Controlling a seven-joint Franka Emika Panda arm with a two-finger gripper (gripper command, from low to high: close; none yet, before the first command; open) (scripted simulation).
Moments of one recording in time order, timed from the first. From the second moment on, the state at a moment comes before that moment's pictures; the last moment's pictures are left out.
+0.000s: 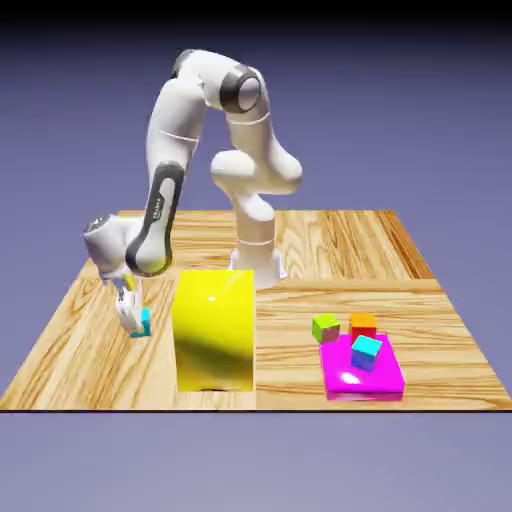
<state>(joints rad) -0.25 0.27 -0.55 -2.51 0.47 2.49 0.98</state>
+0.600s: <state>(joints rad) 0.17 0.20 -0.16 -2.14 0.02 2.31 0.33</state>
